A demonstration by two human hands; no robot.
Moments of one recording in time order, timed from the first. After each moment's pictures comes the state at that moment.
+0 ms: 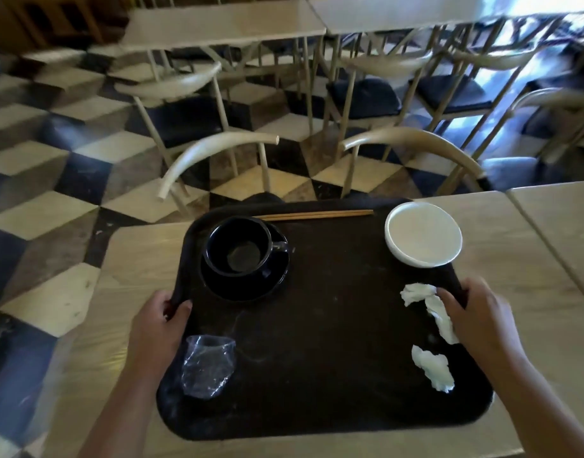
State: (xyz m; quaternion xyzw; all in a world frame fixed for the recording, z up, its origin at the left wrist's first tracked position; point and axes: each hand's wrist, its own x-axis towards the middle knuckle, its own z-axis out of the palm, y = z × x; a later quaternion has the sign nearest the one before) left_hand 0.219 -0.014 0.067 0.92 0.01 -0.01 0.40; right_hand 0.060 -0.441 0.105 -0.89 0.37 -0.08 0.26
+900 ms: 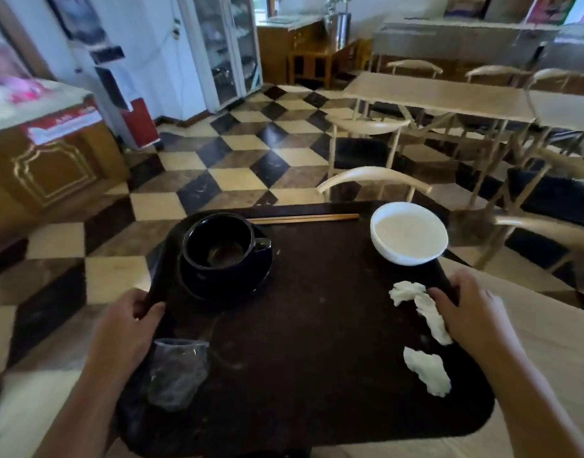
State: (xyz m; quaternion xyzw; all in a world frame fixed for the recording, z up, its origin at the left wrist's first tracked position) left_hand -0.064 0.093 0.169 0.86 0.33 0.16 0.35; right_hand 0.079 -0.345 0.190 -0.95 0.03 -0.02 0.30
